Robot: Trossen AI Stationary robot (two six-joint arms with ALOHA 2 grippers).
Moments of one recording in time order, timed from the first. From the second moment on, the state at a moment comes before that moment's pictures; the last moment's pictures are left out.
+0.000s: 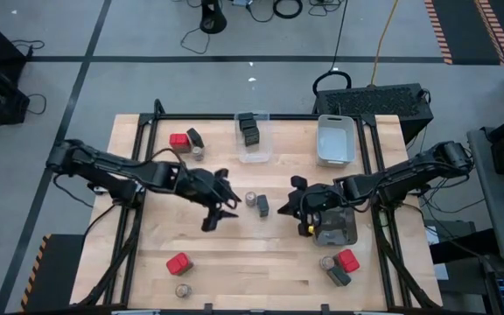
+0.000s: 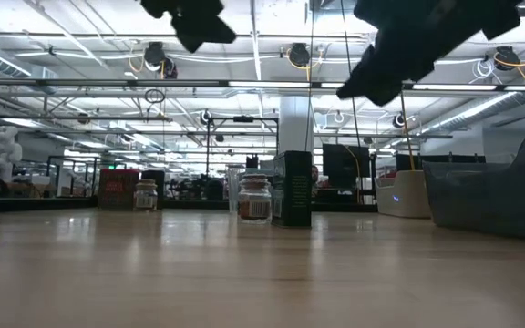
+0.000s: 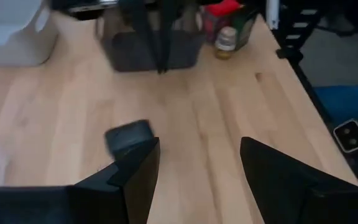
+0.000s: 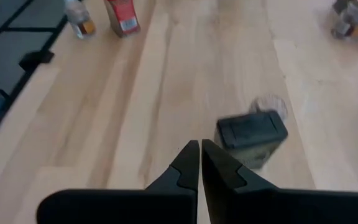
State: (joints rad) left arm -0.18 1.36 1.02 -0.27 0.05 -0.04; right arm 0.23 1.33 0.72 0.03 0.08 0.17
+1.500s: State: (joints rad) left arm -0.24 2.56 2.05 0.29 0.45 0.25; right arm 0.54 0.93 0.79 -0.73 0.78 0.59
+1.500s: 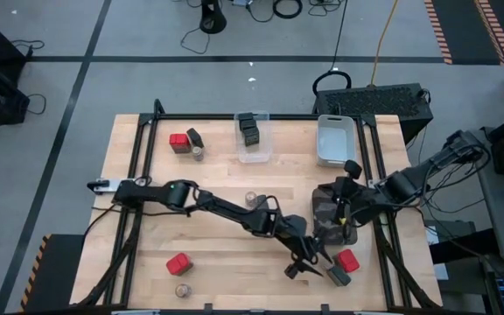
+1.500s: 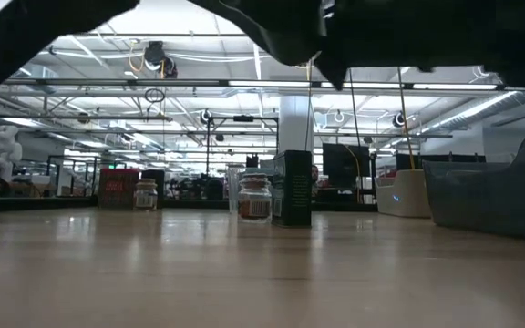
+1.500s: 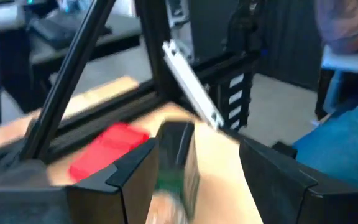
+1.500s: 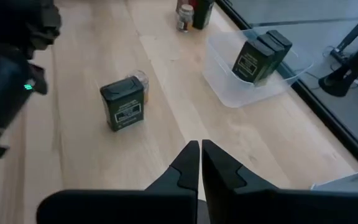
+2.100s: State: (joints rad) left arm -0.25 2.78 2.36 0.21 0.41 0.27; right arm 0.55 0.93 0.79 -0.74 0.84 0.57
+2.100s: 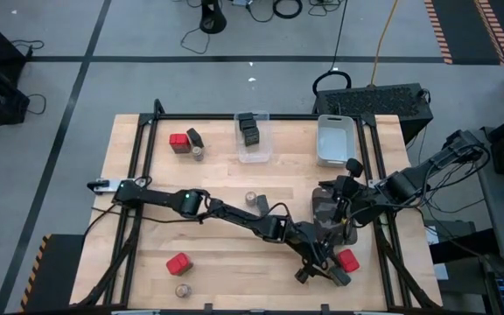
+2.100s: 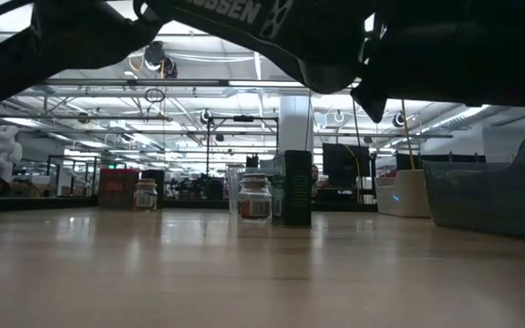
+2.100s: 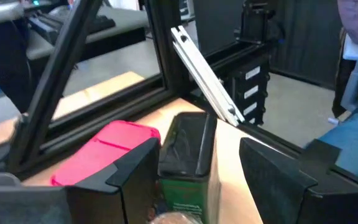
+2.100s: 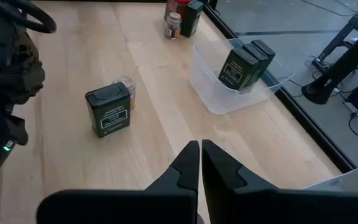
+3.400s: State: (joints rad) left arm -0.25 2.78 2.36 0.16 0.37 0.30; right arm 0.55 0.93 0.79 -0.73 0.84 0.56
